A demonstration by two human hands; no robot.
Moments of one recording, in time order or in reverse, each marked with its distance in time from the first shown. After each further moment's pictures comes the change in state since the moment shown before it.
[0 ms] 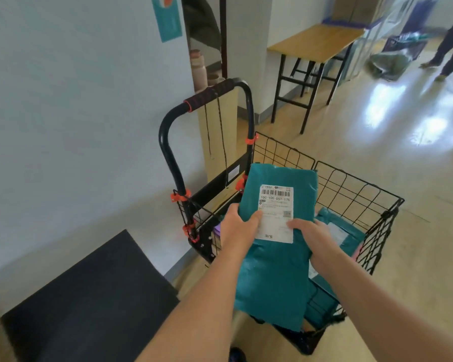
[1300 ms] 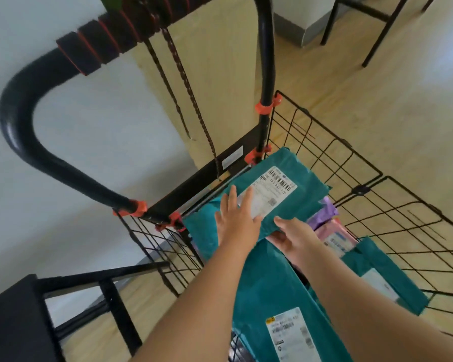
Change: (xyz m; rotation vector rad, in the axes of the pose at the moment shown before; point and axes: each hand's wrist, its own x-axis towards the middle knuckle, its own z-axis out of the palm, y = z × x) left_hand 0.254 -0.074 0.130 0.870 -0.162 -0.152; right_hand 0.326 -0.001 0.066 0.071 -0.085 0.539
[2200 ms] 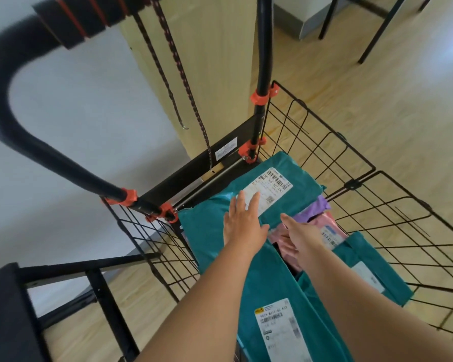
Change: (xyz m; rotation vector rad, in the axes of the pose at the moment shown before) left_hand -0.007 0.013 0.033 -0.030 -0.088 0.050; right_hand 0.004 0.000 -0.033 -0.410 0.293 -0.025
